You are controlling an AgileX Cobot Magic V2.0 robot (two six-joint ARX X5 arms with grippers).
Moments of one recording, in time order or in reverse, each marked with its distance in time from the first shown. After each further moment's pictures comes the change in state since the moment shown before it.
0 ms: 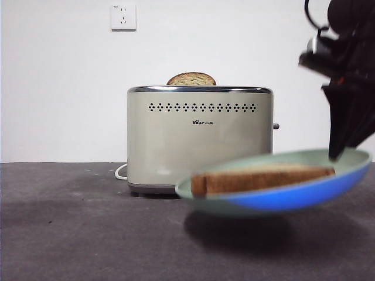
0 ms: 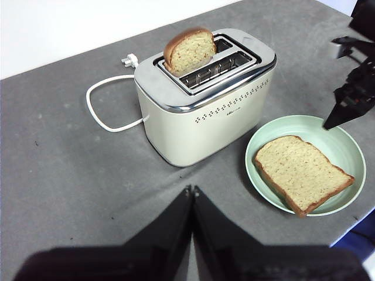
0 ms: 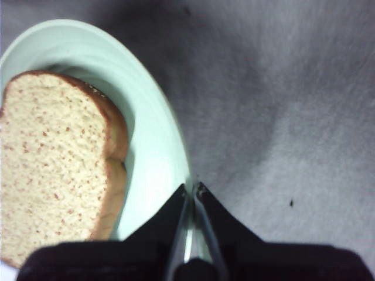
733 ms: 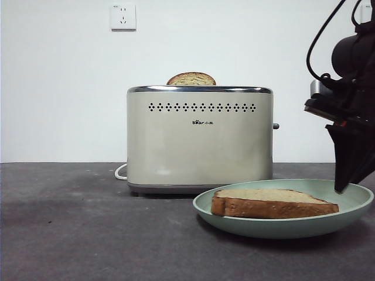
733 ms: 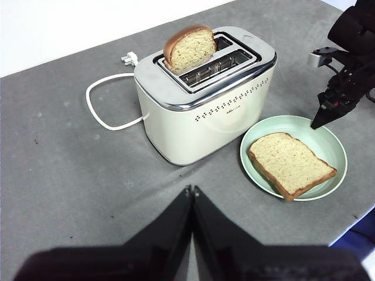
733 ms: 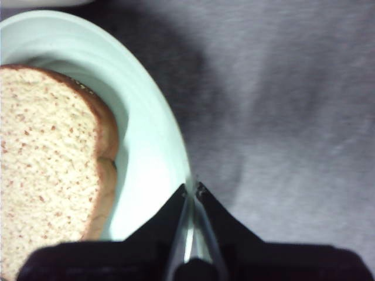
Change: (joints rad) left arm 0.000 0.000 0.000 -0.003 0.000 0.000; right arm -0.100 0.158 -0.003 0.111 -0.006 -0.100
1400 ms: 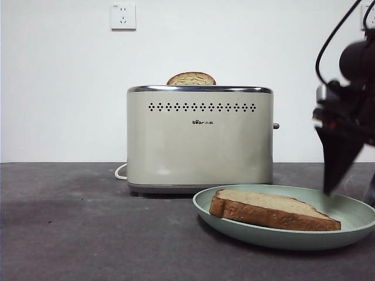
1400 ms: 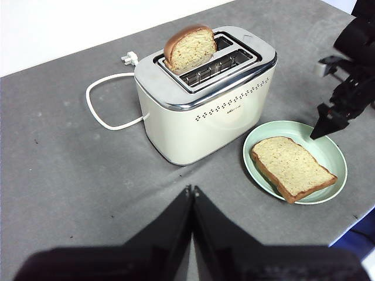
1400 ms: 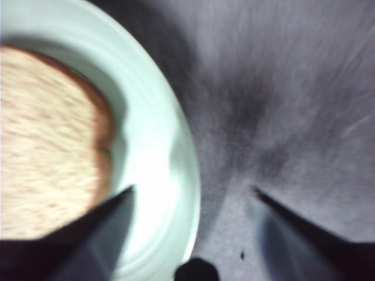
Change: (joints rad) left arm 0.000 0.000 0.000 -0.001 0.000 0.000; right arm 0.001 -0.069 -0.098 0.070 -0.003 -0.013
